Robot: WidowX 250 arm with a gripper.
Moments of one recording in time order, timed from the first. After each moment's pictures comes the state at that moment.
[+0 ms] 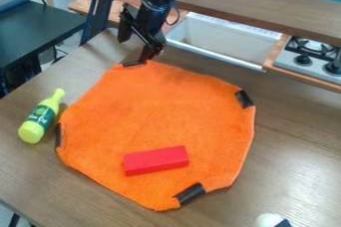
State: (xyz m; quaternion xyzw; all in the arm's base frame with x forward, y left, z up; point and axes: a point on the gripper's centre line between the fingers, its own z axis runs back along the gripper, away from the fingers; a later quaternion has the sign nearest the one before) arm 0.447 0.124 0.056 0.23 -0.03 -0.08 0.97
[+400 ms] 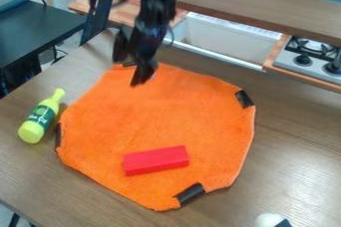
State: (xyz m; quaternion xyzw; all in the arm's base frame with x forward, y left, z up) arm 0.409 0.104 0.048 0.22 -0.03 -0.16 0.96
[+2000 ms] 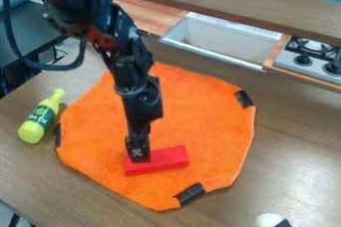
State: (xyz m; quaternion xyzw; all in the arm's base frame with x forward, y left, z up) arm 0.294 0.006 0.009 -0.02 -0.08 -0.48 0.88
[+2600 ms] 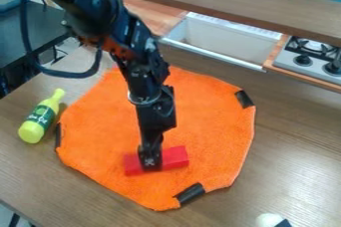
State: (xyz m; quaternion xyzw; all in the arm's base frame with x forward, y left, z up) arm 0.295 -0.015 0.003 -0.01 -0.08 -0.49 0.87
